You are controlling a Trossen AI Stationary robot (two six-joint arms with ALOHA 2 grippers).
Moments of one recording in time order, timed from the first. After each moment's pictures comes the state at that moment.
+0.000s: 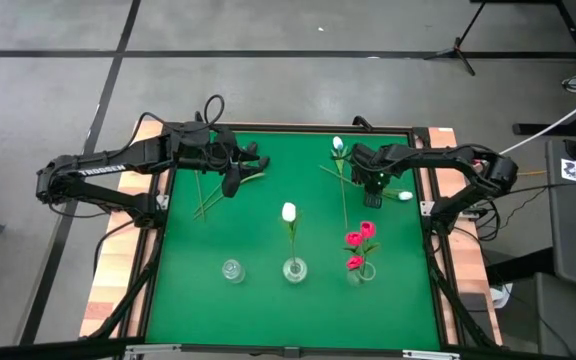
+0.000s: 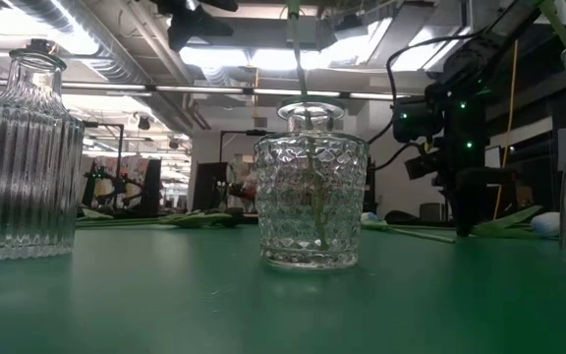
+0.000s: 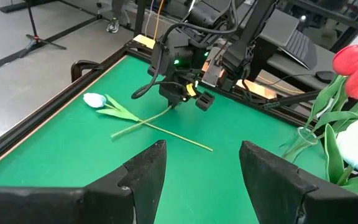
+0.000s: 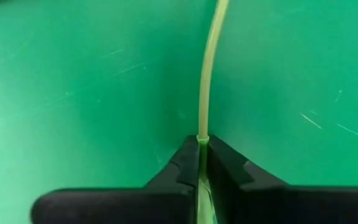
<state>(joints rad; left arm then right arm) 0.25 1.07 1.02 -0.34 0.05 -0.29 -0.55 1.53 0.76 -0.71 0.03 -0.33</state>
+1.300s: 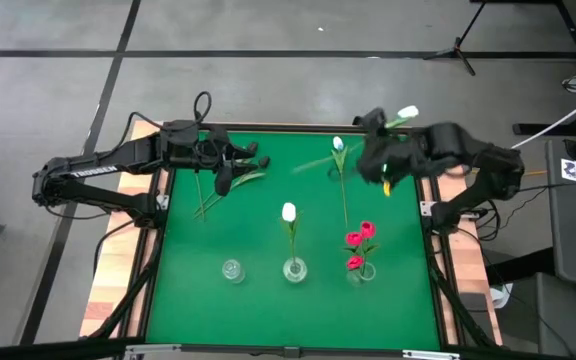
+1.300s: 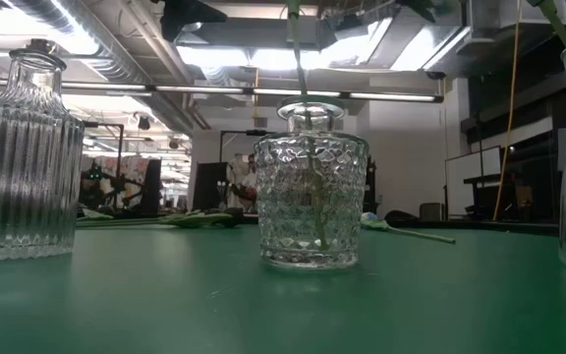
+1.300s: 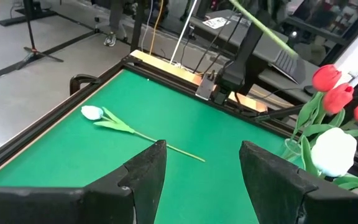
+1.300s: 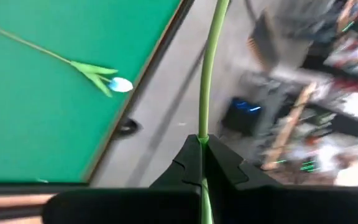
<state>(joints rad) 0.24 1.01 1.02 -0.33 0.06 -0.31 0.06 1.53 2.01 -1.57 0.73 -0.82</state>
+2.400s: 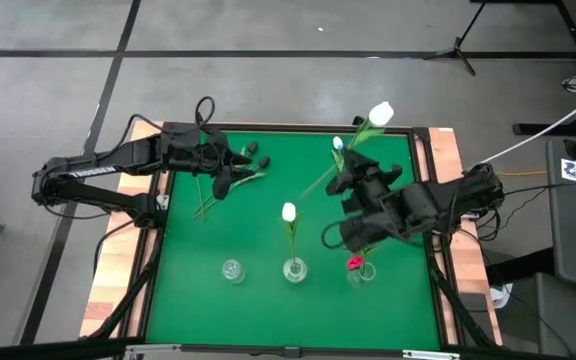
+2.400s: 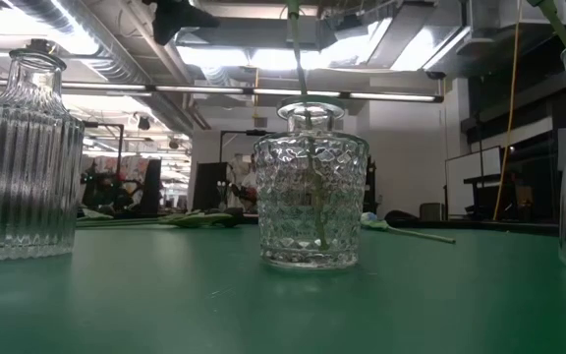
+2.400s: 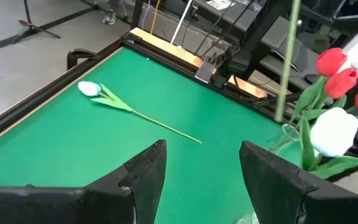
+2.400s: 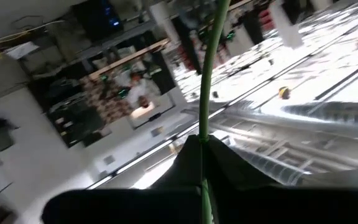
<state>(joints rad) 0.22 1.00 1.02 -0.41 0.06 -0.36 0.41 1.70 2.01 -1.41 1.42 -1.53</state>
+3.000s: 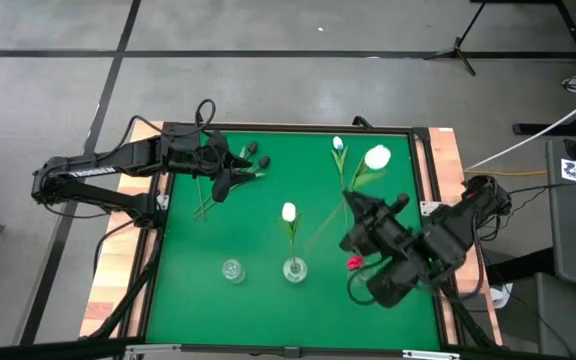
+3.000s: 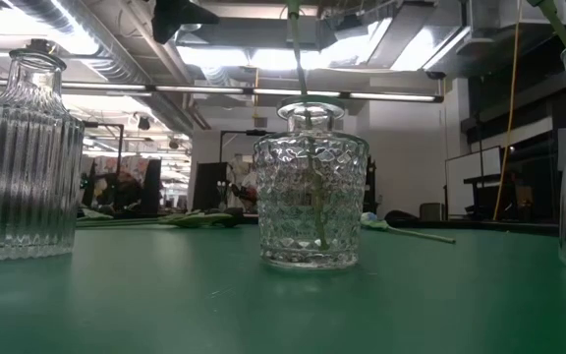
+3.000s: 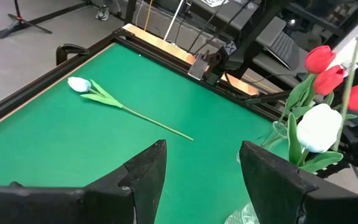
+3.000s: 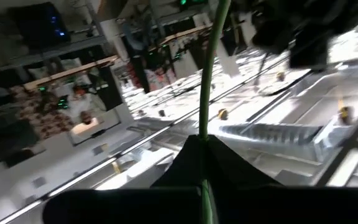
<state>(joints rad) 0.19 1.00 1.02 -0.41 0.06 -0.39 0.67 1.72 2.01 -1.44 1.44 -1.58</state>
